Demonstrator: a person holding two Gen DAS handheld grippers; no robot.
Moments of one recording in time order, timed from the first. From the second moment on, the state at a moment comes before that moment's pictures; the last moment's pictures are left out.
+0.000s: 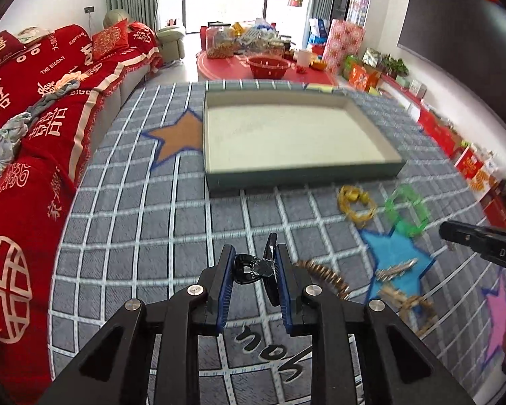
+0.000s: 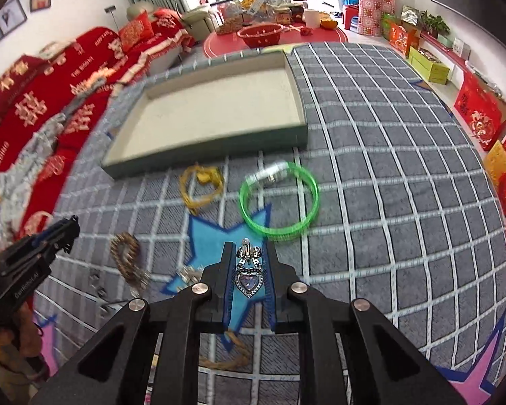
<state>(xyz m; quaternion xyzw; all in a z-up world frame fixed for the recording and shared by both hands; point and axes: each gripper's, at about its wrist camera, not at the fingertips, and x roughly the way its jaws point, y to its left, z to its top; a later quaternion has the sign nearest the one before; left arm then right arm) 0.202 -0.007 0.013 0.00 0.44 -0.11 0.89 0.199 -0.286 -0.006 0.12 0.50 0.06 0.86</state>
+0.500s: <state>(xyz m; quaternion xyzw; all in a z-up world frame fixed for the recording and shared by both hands) 0.337 -0.038 0.060 0.00 0.40 -0.10 0.91 0.342 -0.288 0.052 0.15 0.47 0.09 0.87</state>
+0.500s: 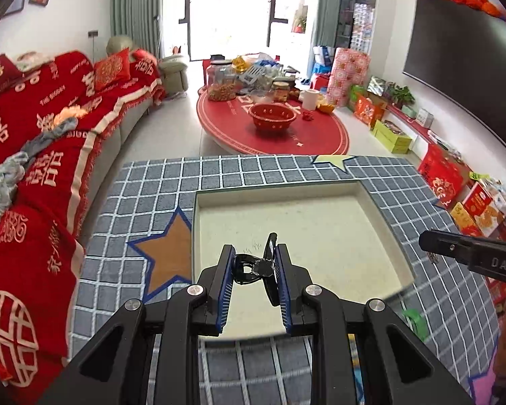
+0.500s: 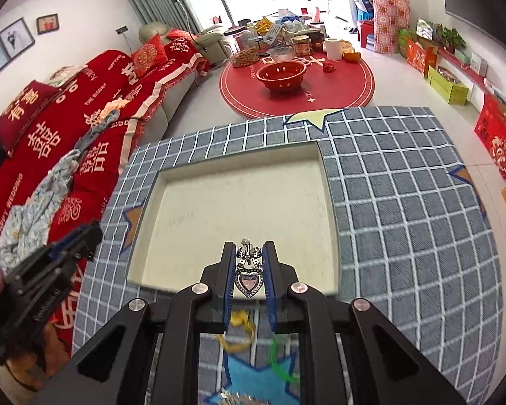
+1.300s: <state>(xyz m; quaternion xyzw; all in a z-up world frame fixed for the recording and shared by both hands) 0.411 -0.072 -0.046 0.09 0.46 -0.02 0.88 0.422 -0.270 -0.059 0.10 0.52 0.04 0.85</state>
